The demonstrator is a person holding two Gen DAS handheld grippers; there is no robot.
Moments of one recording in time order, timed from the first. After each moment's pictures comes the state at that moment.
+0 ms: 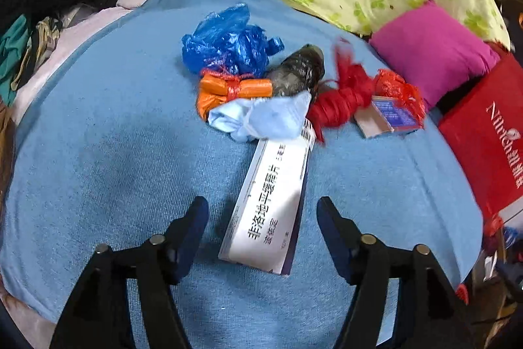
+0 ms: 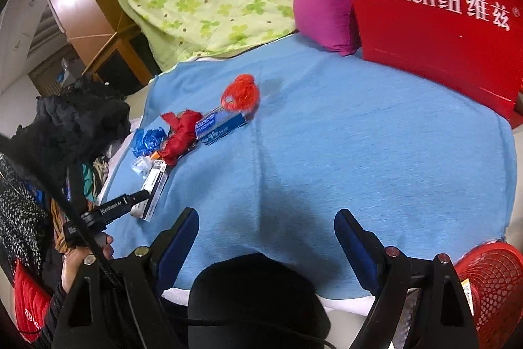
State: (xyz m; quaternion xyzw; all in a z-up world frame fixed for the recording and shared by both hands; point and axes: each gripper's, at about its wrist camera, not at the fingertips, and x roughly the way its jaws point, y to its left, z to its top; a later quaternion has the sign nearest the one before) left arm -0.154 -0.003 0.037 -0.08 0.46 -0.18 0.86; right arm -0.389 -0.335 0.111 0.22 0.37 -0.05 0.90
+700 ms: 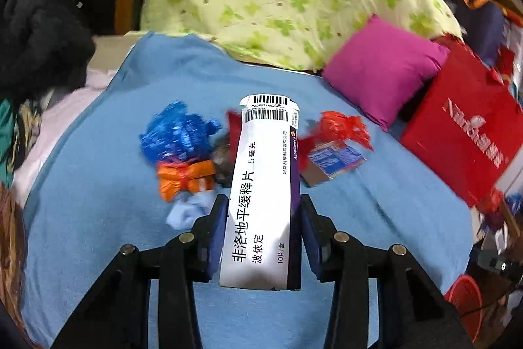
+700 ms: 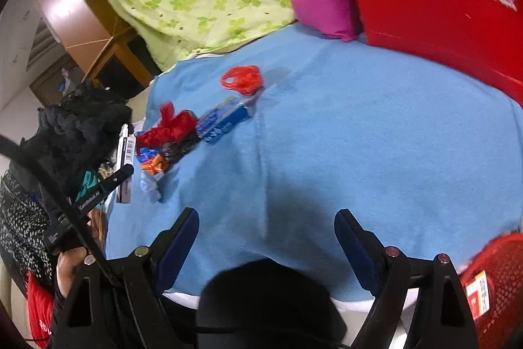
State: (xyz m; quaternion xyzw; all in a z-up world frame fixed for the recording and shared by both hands) left arm -0.159 -0.031 0.089 -0.03 0.36 -0.24 0.90; right arm -0.369 -0.334 0.106 0.24 0.37 -0.03 0.90
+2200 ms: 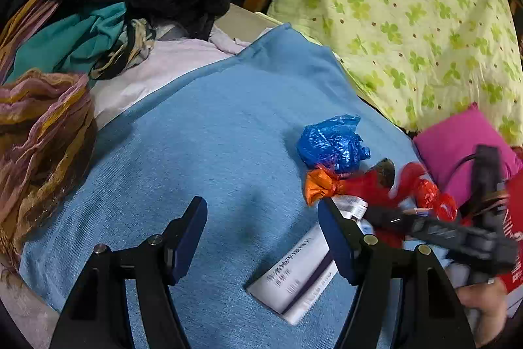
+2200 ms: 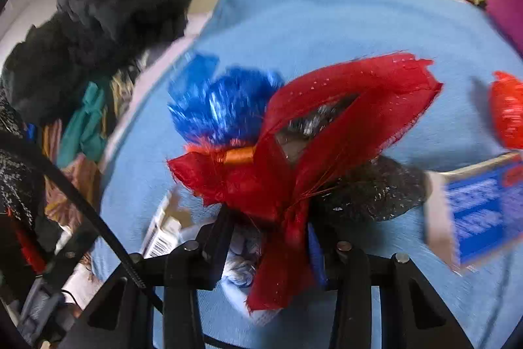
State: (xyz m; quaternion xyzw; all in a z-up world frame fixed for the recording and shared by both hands) left arm -0.140 0.082 0.045 -0.19 0.36 -0.06 0.91; right arm -0.105 -0.162 0.057 0.11 0.48 0.14 0.86
